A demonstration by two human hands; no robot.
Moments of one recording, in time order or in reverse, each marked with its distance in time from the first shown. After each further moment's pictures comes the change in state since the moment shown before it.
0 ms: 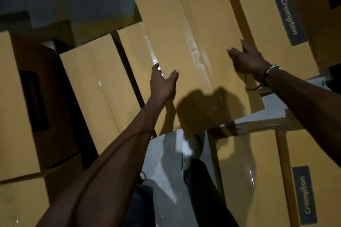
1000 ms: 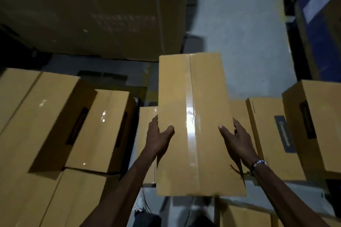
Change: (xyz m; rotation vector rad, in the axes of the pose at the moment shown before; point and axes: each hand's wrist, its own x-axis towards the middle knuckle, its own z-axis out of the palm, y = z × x) left_hand -0.213 0.126 -0.267 -0.099 0.242 0.076; right_hand -0.273 -0.274 0.019 -0.048 -0.012 -0.317
